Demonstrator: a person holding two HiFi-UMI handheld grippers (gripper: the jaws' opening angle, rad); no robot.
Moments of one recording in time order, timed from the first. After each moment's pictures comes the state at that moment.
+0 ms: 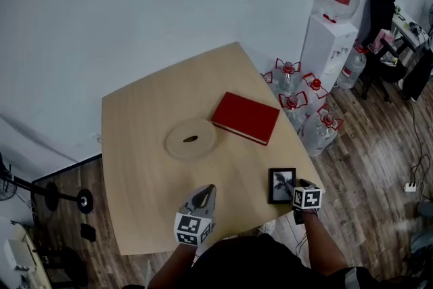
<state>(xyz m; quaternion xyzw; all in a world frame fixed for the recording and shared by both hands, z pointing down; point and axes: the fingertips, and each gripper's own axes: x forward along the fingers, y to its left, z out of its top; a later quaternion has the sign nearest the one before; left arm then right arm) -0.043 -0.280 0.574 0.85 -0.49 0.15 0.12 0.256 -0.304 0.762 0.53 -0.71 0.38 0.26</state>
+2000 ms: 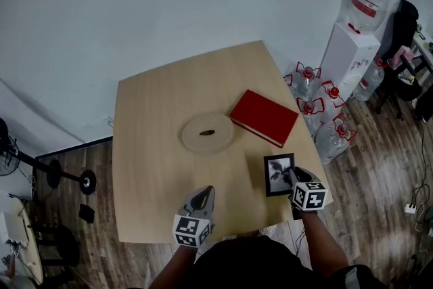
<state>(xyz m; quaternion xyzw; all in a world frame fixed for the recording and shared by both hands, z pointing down) -0.092 -0.259 0.579 0.80 -0.56 0.13 0.15 0.181 -0.362 0.663 0.51 -0.79 0.28 0.20</state>
